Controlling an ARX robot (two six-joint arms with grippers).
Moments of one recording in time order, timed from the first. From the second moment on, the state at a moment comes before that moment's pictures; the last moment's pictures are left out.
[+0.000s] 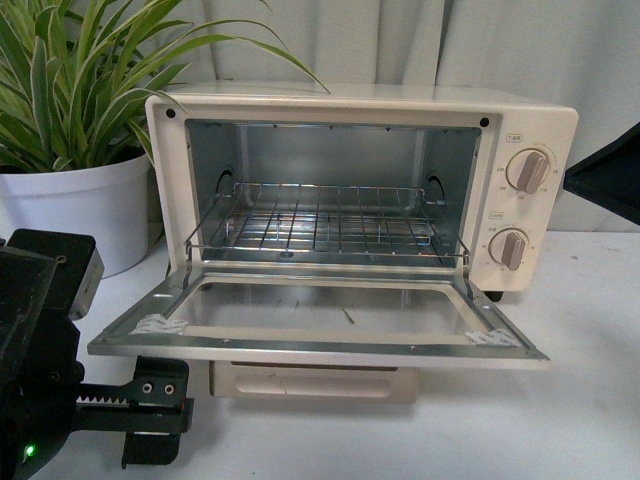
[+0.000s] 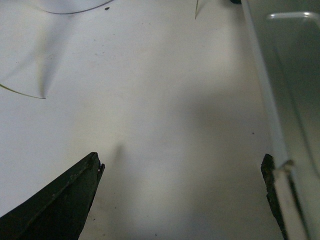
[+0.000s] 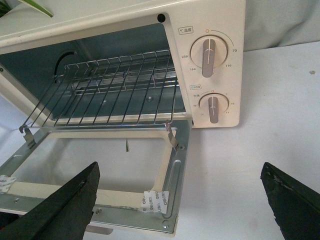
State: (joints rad) left arm -0.41 1.65 0.53 0.58 -0.53 -0.10; right arm 0.25 1.10 0.61 0.20 -0.03 0.26
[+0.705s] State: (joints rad) left arm -0.44 1.42 0.37 0.57 -0.42 0.17; right arm 0.29 1.04 0.54 0.19 -0.10 0.21
